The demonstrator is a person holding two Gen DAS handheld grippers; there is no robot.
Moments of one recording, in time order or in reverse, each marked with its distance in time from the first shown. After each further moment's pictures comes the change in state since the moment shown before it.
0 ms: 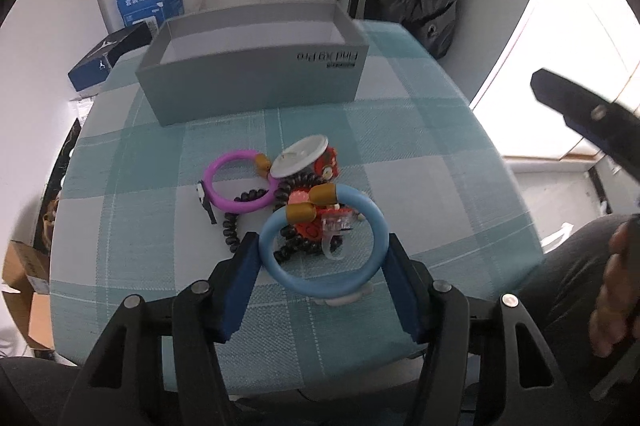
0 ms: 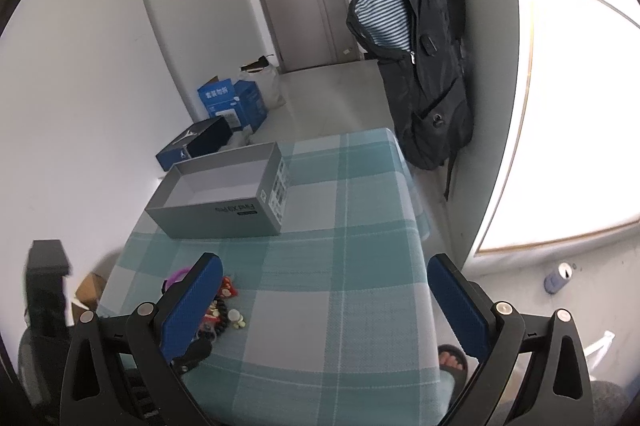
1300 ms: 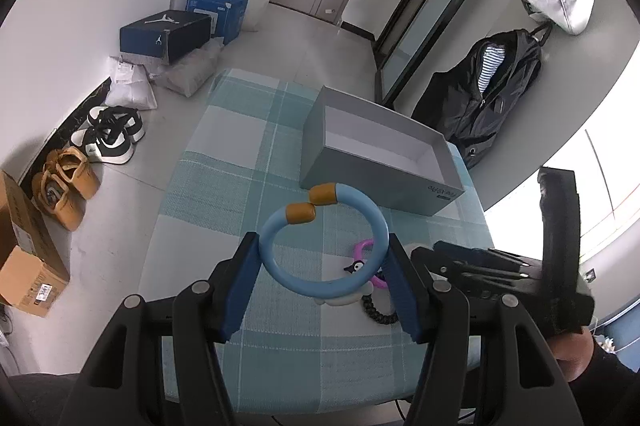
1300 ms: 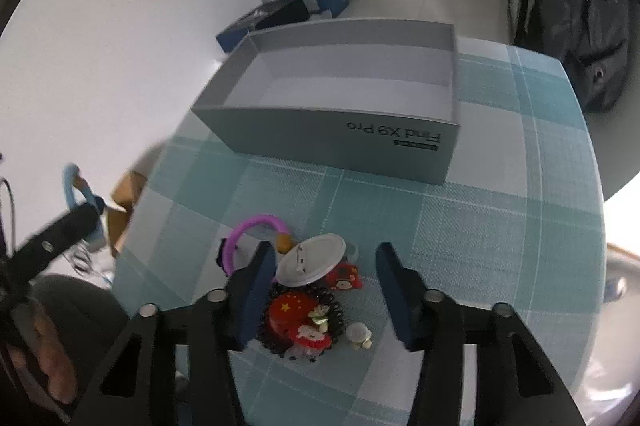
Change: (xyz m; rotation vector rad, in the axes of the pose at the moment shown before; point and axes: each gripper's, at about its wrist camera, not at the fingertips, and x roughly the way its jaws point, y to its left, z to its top) left arm -0.044 0.135 0.015 -0.338 -0.183 -0.114; right arm 0.118 0.109 -0.006 -0.236 0.438 0.179
